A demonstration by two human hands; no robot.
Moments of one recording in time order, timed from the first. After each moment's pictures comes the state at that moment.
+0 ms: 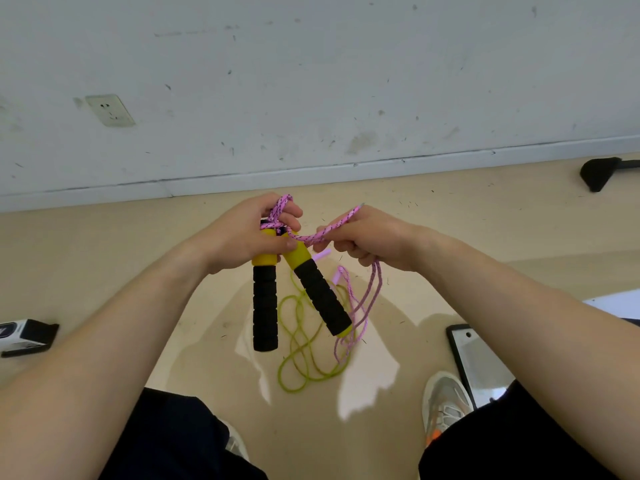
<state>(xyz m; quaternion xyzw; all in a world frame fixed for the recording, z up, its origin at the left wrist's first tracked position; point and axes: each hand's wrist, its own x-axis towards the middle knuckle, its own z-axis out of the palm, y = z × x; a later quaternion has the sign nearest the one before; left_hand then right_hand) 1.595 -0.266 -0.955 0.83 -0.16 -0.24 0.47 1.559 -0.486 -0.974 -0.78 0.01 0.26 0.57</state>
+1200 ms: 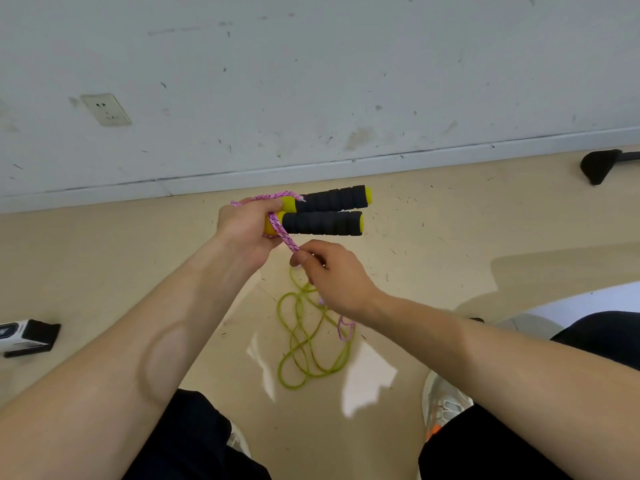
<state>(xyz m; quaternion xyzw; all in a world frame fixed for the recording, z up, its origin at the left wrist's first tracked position) 1.599 -0.305 -0.974 0.61 0.23 -0.11 0.75 1.515 -0.428 -1.020 -0.84 0.01 0.06 0.53</state>
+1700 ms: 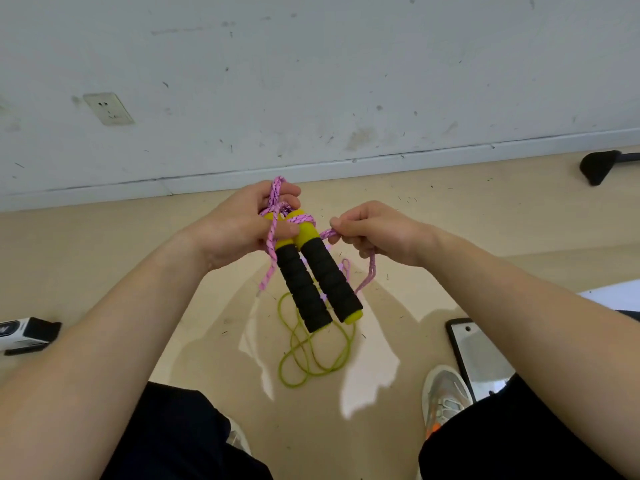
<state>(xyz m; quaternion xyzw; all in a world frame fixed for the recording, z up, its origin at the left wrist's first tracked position) 1.594 -0.274 -0.950 0.78 -0.09 -0.26 0.56 1.556 -0.501 -0.992 -0.76 0.00 0.21 0.61</state>
